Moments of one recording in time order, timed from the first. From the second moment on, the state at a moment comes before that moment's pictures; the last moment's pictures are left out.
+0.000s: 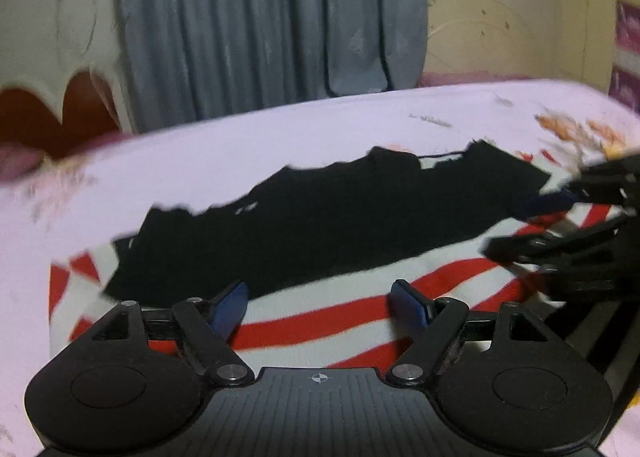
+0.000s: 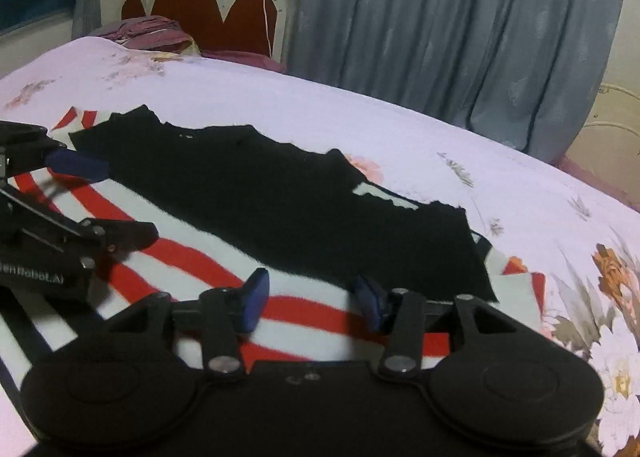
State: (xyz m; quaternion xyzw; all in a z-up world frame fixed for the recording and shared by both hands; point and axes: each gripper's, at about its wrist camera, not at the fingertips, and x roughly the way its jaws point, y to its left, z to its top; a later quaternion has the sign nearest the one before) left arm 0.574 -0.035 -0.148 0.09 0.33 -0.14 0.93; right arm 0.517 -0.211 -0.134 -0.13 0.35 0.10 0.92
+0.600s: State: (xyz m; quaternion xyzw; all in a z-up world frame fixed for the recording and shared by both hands) left arm 0.497 -0.050 -0.151 0.10 0.35 -0.15 0.92; right arm 0.441 -0.200 -0.126 -0.12 0.37 0.13 0.91
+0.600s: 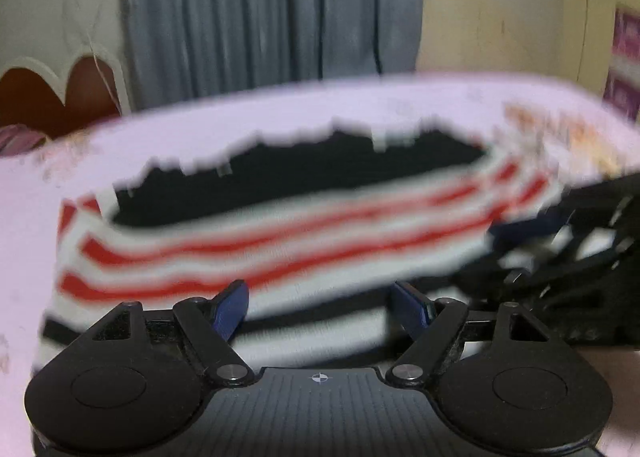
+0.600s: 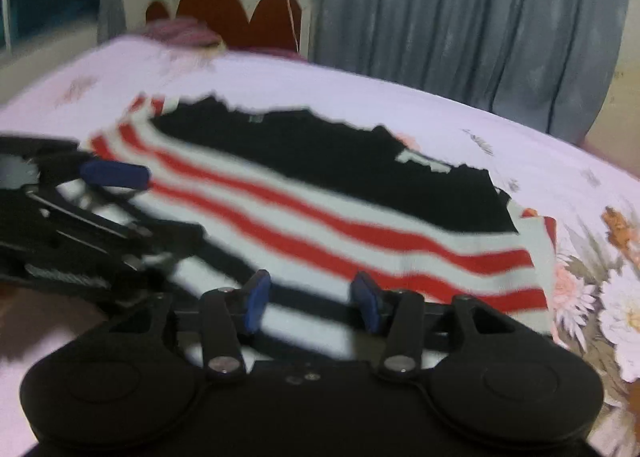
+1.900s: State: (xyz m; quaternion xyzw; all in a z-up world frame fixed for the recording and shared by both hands) left arm 0.454 -0.033 -0.151 0.08 0.35 -0.10 0.93; right arm 0.392 -0.201 -0.121 -0.11 0.38 0.12 0.91
